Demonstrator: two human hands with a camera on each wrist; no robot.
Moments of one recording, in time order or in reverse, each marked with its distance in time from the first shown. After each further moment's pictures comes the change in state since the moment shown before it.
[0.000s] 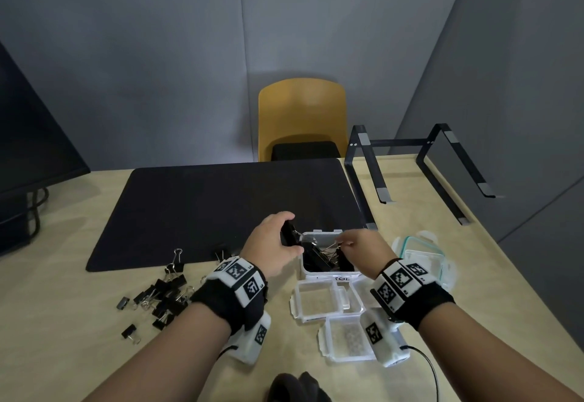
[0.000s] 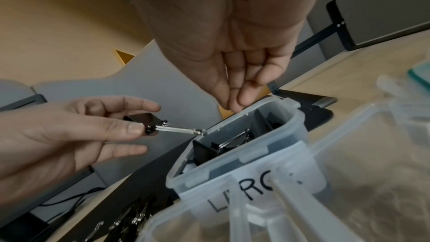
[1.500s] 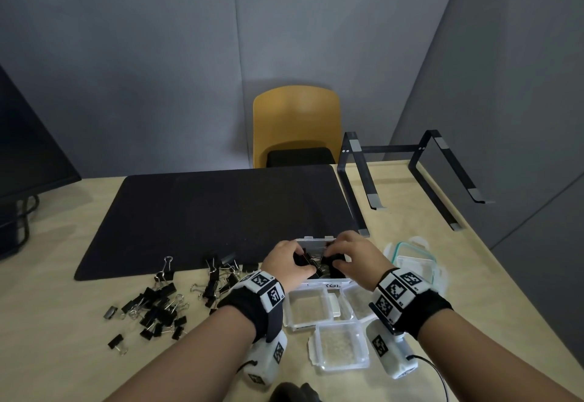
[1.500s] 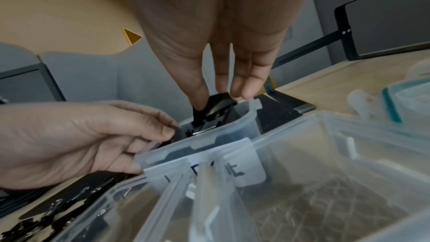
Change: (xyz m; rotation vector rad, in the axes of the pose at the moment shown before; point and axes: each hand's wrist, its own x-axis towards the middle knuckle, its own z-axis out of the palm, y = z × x) left_hand 0.009 0.002 0.055 0.097 -0.104 -0.126; right_hand -0.003 0.022 0.001 -0.032 -0.026 -0.231
